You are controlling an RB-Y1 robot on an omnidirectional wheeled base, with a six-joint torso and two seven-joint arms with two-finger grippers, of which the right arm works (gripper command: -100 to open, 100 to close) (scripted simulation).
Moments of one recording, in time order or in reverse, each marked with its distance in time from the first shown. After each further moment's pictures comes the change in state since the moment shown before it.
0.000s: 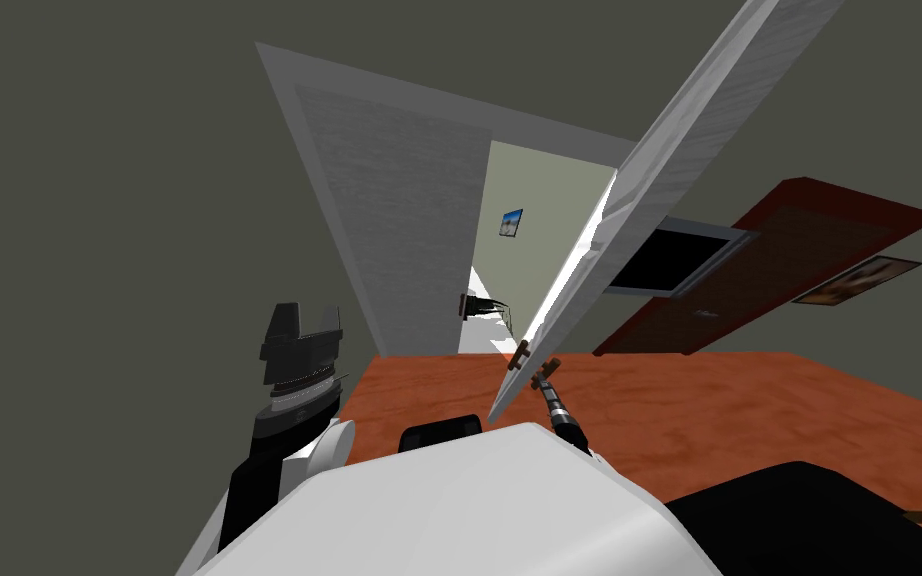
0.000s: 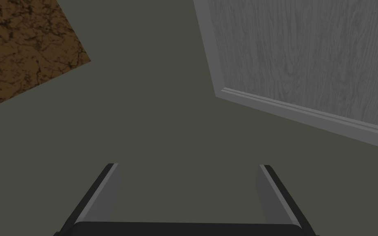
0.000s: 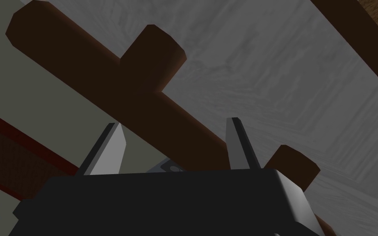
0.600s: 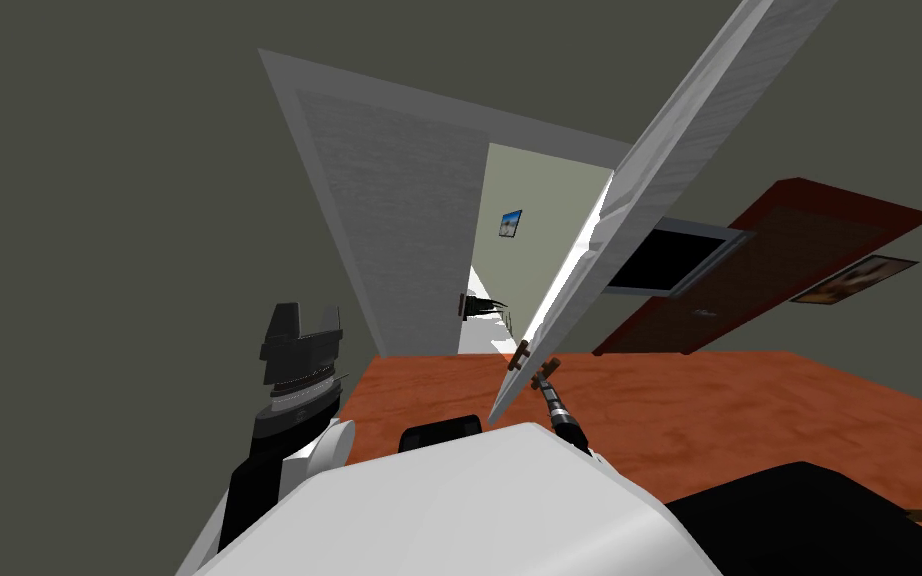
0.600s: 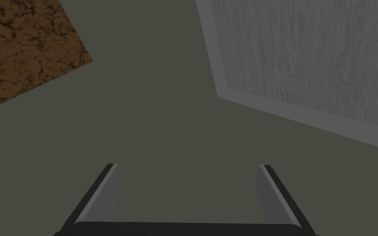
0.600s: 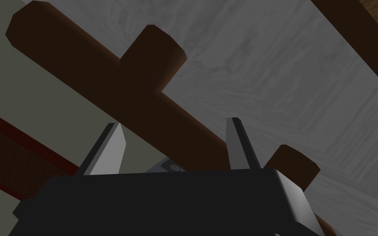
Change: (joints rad) arm -0.010 -0.004 0.002 0.022 0.001 -0.011 -0.001
